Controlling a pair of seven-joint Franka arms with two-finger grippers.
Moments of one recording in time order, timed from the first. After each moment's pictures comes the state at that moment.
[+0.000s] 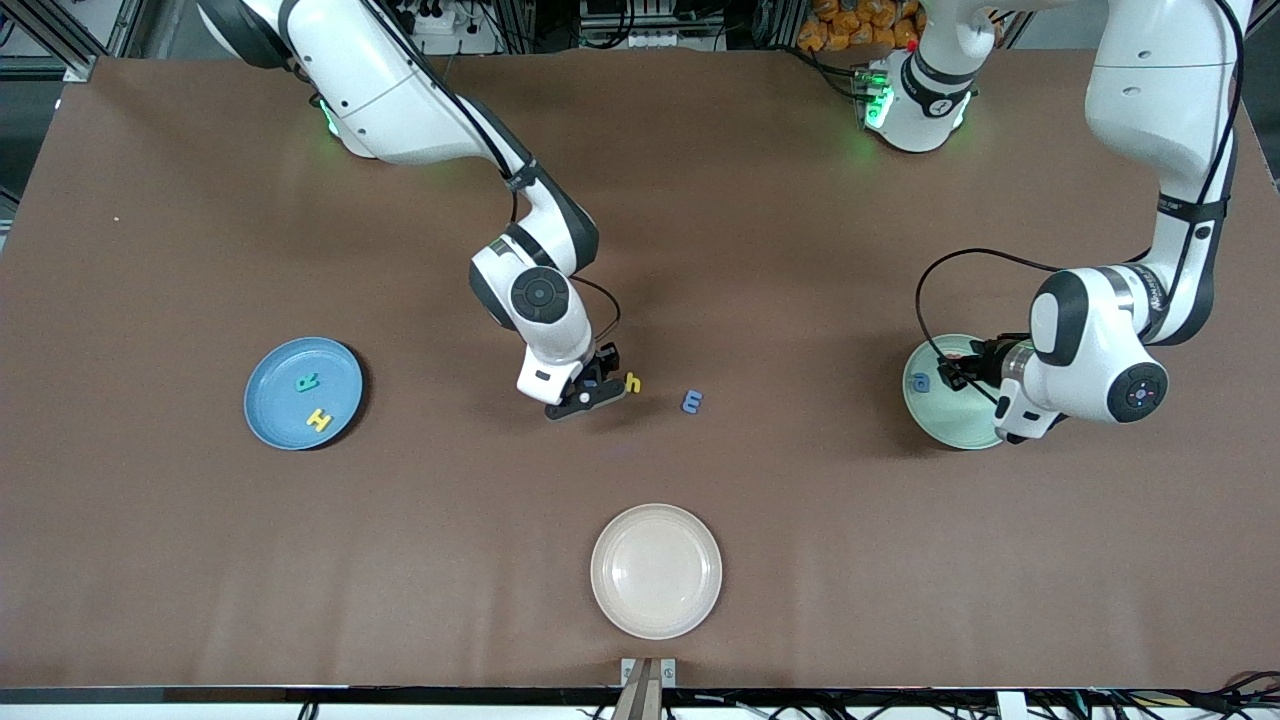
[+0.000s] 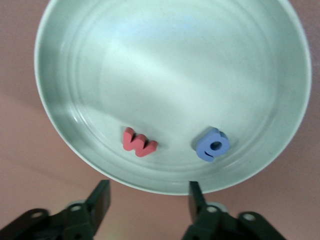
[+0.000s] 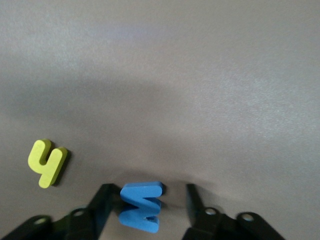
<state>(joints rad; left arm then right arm) -0.12 0.52 0.10 -1.86 -0.14 1.92 -0.42 0.57 0.74 0.09 -1.68 -0.07 2.45 0.34</state>
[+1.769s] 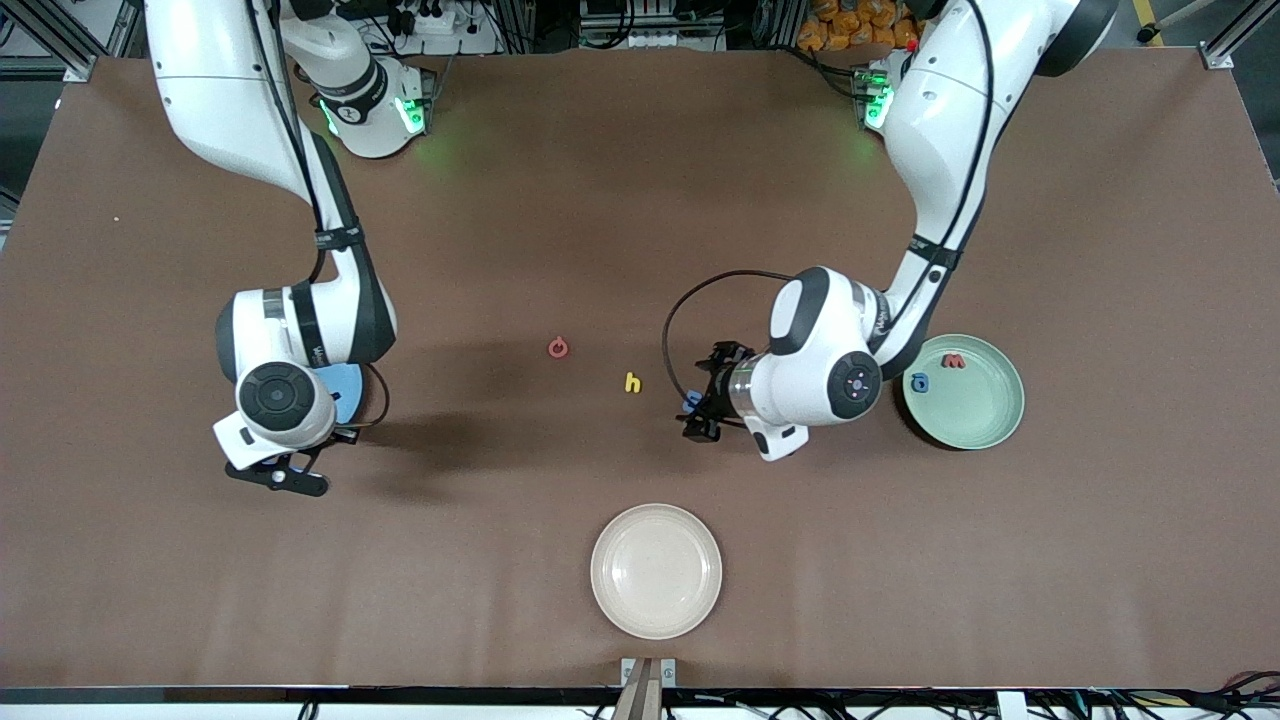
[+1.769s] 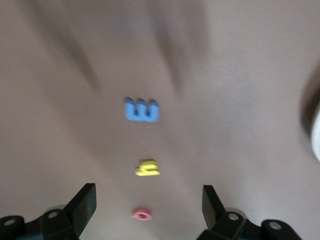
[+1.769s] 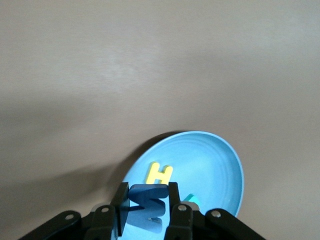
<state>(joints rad) -0.45 0.79 -0.14 -1.37 -0.52 2.17 -1.51 0.48 0.62 -0.40 -1.67 -0.16 2.06 0.46</state>
